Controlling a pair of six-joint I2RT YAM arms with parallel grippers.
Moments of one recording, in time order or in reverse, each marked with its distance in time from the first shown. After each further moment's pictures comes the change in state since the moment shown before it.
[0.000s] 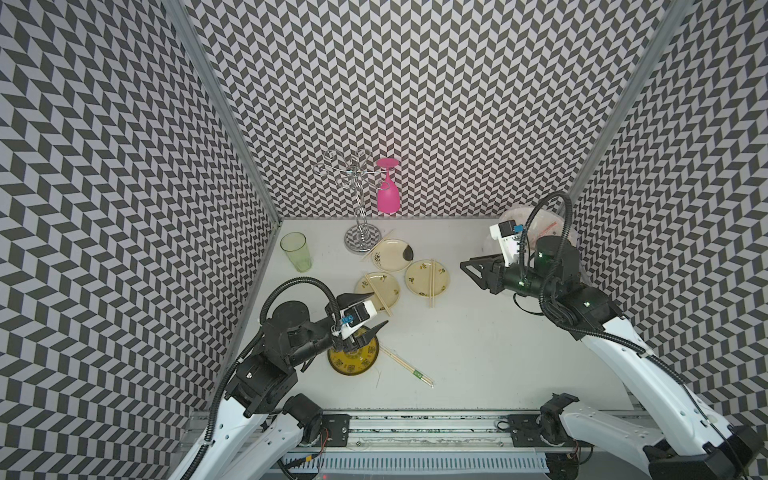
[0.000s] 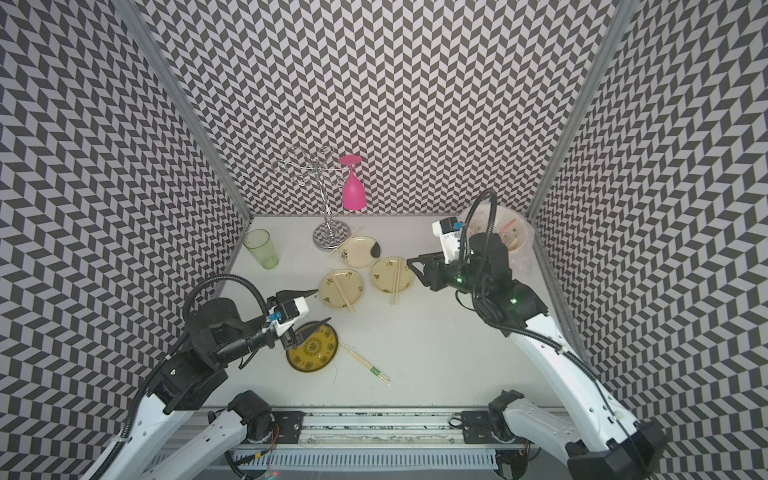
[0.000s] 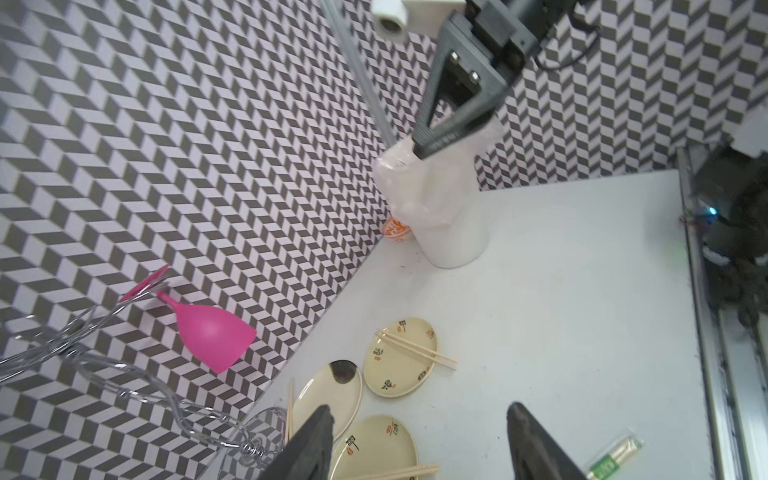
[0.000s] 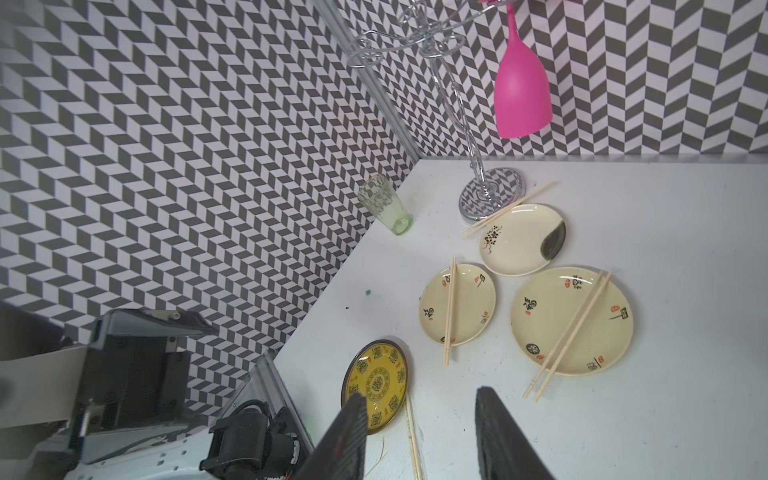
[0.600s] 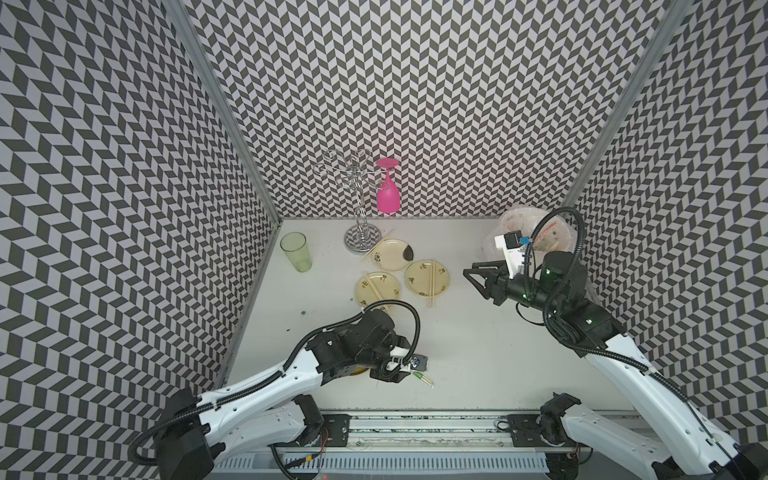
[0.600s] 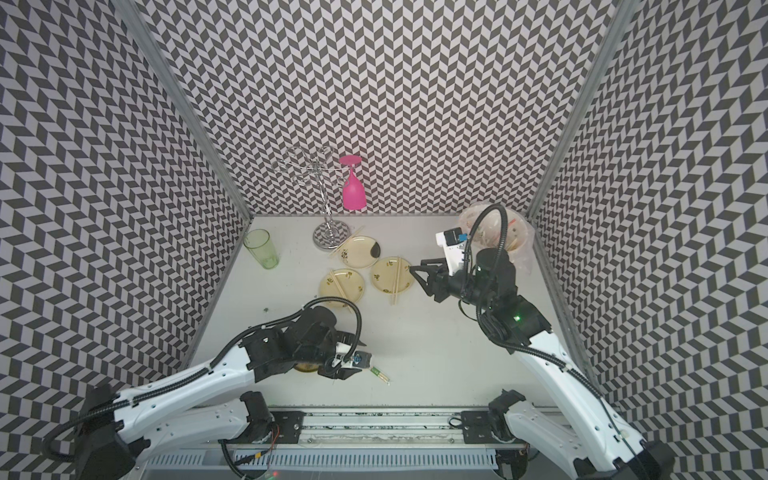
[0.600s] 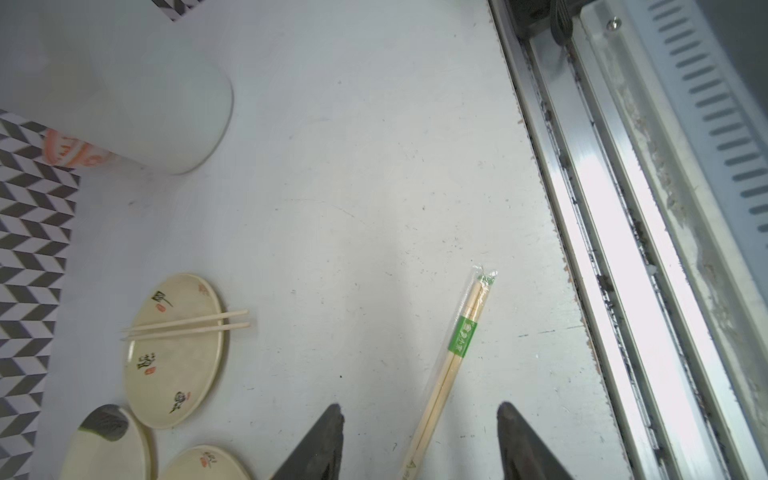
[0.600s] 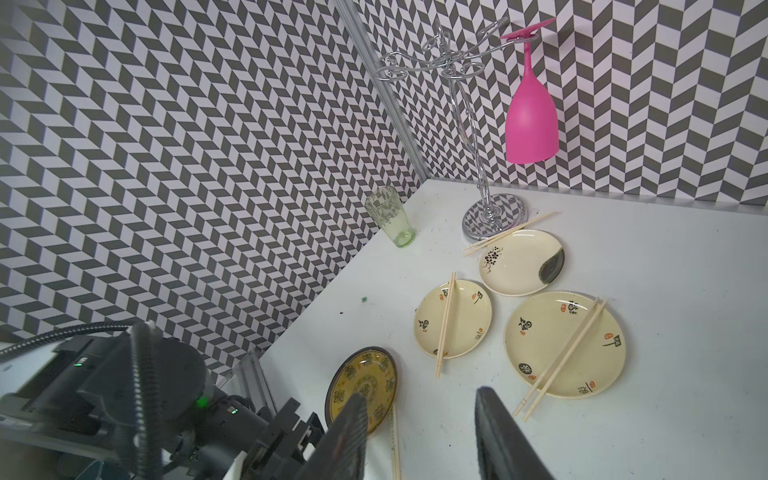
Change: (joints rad) left arm -0.377 0.469 -0.096 -0.059 -0.165 0.272; right arm 0.000 -0.086 -0.135 0.132 0.002 -0.044
